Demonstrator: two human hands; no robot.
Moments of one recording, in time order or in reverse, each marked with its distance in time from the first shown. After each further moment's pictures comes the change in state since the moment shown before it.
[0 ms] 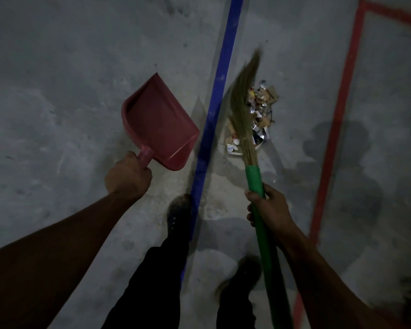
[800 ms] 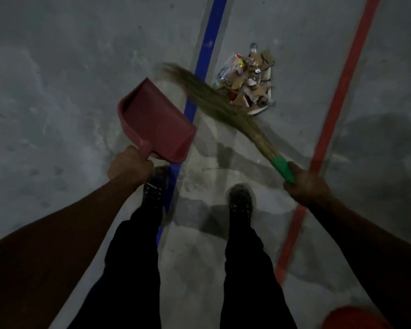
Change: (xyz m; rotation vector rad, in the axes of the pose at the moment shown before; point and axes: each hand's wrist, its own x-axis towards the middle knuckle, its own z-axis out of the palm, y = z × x) left_hand -0.093 0.080 0.077 -0.077 -0.116 -0.204; right_hand 0.119 0.079 -0.205 -1.178 -0.042 -0.330
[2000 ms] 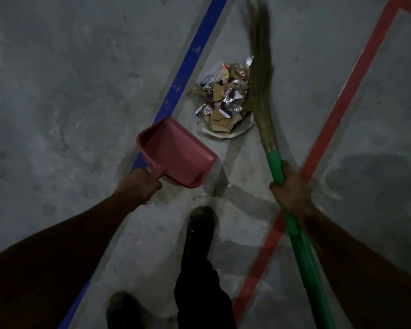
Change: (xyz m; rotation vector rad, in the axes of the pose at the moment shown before) left_hand 0.012 0.092 0.137 -0.327 -0.213 -0.099; right_hand 0.108 0.059 -0.029 0.344 0.109 -0.016
